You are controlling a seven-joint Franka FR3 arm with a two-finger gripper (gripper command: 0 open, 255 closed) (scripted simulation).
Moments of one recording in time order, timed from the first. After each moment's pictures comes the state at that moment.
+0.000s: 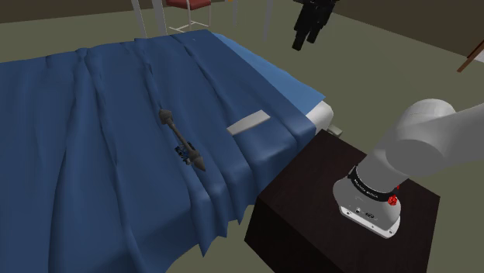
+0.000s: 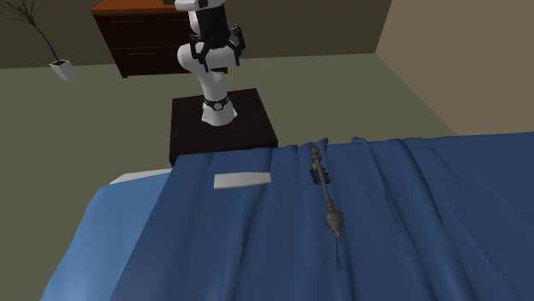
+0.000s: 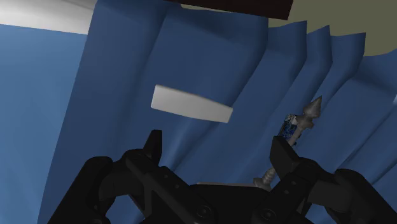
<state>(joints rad) -0.02 -0.74 0.04 -2.35 0.10 1.70 -0.08</state>
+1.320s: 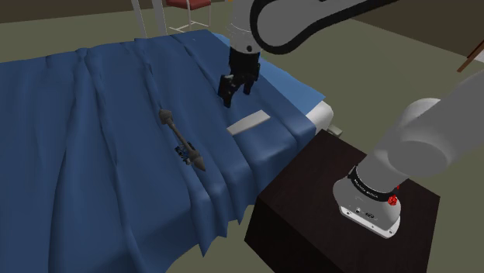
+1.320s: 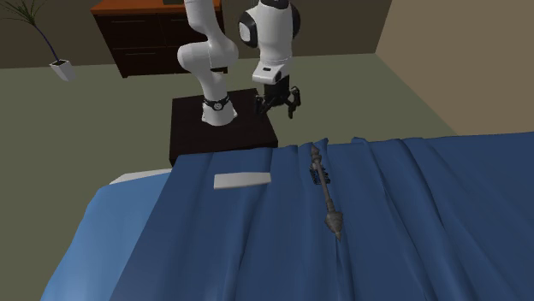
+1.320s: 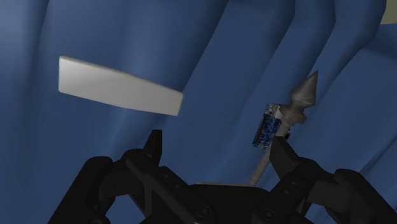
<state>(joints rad) 0.03 -0.29 0.35 -2.38 0.12 2.18 0.23</state>
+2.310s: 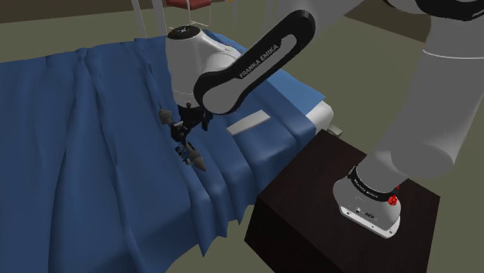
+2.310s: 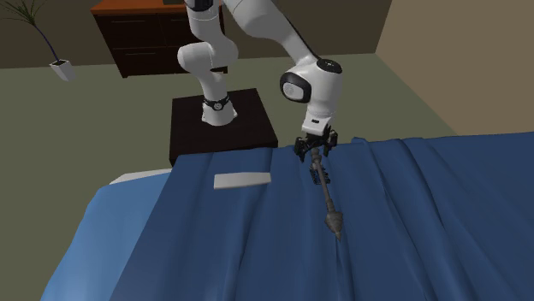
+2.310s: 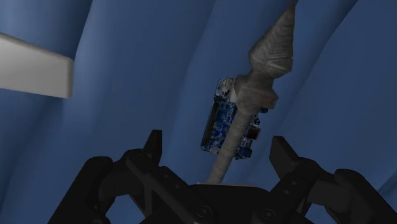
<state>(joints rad) 0.12 0.31 0.43 -2.08 -0.24 2.39 0.64</state>
